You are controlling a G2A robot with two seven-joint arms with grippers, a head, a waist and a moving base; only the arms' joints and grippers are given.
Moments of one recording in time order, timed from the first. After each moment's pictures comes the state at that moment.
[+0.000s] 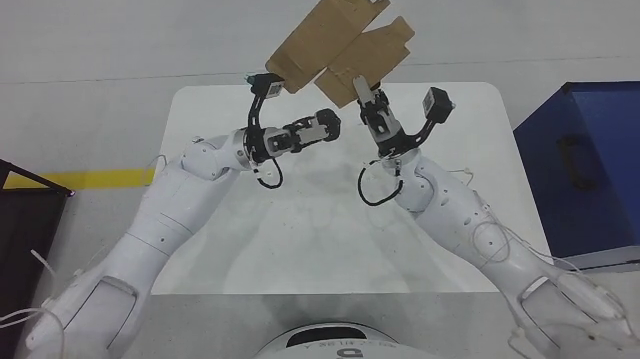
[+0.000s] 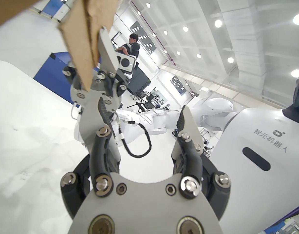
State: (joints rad) left arm 0.89 -1.16 -0.84 -1.20 -0.60 -0.92 -0.90; right arm -0.96 -1.17 0.69 -1.26 -0.48 -0.75 -0.78
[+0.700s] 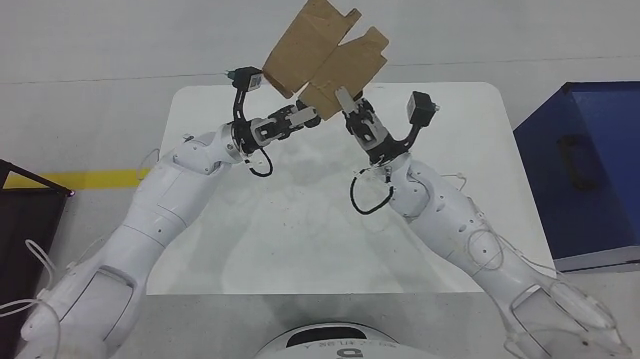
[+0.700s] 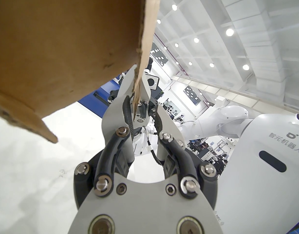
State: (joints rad) left arm 0.84 -1.15 -0.82 -1.08 -0.57 -1.01 -0.81; right arm -1.02 -1.21 0.76 -1.29 -0.50 -0.74 -0.61
